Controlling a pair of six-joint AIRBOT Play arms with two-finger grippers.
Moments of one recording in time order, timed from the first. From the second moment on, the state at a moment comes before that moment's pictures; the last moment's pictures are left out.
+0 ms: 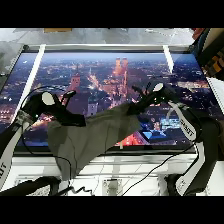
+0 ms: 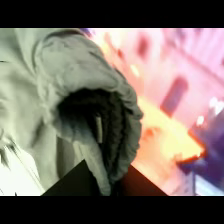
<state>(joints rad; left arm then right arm) -0.18 -1.30 1.08 1.18 -1.30 -1.38 0.09 -1.91 1.55 -0.75 1.45 1.11</state>
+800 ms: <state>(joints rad) -0.18 -1.15 1.33 1.23 -1.35 -1.38 -0.46 -1.46 1.91 -1.57 1.51 1.63</state>
